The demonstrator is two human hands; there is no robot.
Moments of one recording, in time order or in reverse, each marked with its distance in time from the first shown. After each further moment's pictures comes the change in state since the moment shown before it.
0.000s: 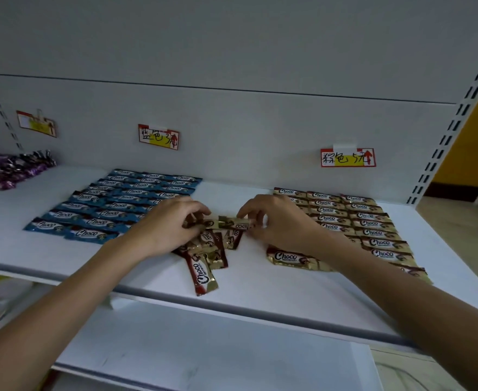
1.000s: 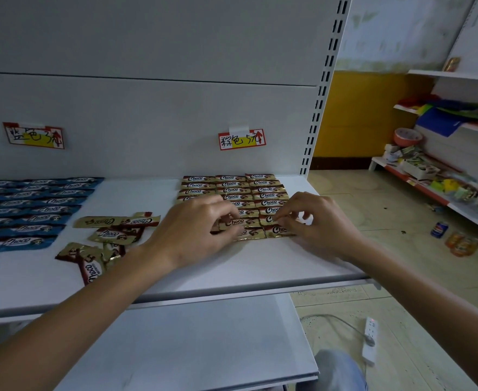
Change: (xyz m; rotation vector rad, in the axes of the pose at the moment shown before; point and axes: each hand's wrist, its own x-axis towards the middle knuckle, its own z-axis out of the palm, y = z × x) left_hand 0.014 0.149 0.059 -0.090 0.144 0.497; right_hand -0.167 0.072 -0.064 -0.083 0.335 0.301
